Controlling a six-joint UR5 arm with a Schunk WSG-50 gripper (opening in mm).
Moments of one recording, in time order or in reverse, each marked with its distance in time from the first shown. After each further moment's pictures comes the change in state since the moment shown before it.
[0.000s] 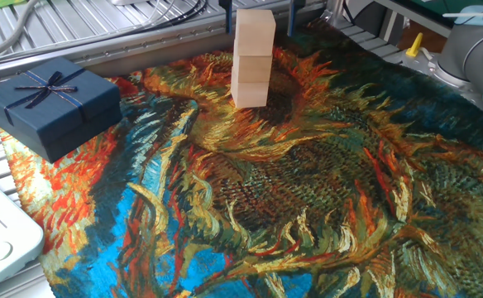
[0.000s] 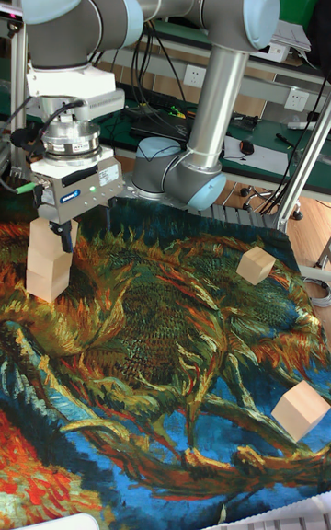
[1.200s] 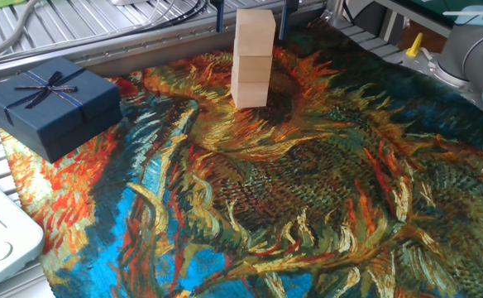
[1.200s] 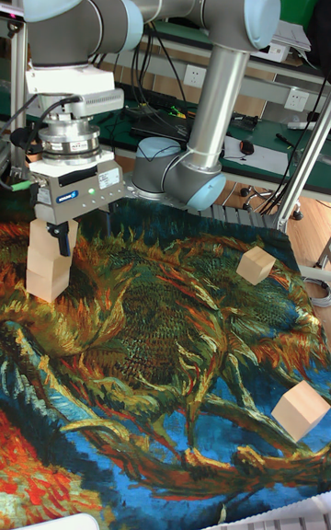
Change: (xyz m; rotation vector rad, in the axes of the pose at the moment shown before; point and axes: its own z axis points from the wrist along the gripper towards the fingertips) arm -0.004 -0.015 -0.001 0.061 -0.018 0.046
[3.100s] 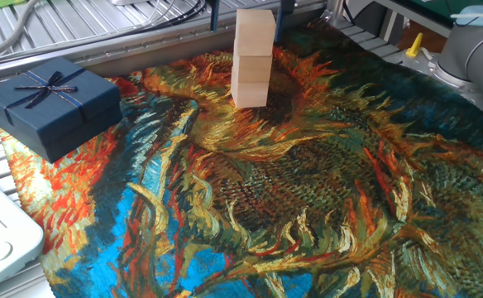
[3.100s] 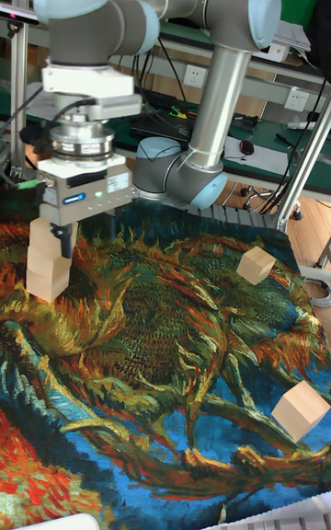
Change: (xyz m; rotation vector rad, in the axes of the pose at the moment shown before) arm -0.024 -0.003 -0.005 0.038 0.068 0.039
